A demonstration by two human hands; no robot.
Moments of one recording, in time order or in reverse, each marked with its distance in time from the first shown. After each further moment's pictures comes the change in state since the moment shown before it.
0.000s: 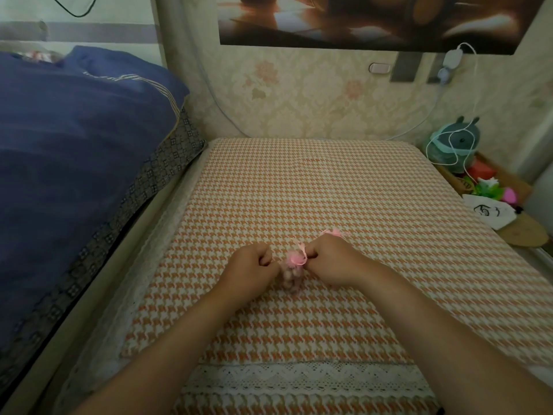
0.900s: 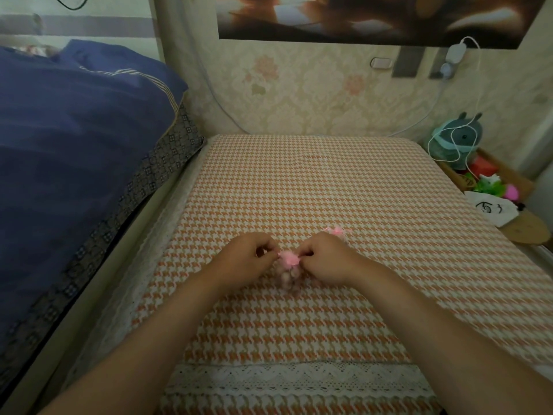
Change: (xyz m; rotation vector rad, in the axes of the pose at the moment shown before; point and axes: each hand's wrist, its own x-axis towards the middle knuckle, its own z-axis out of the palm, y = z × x) left_hand 0.017 0.002 -0.026 0.150 -0.174 0.196; right_hand 0.010 -0.002 0.010 0.102 -0.015 -0.024
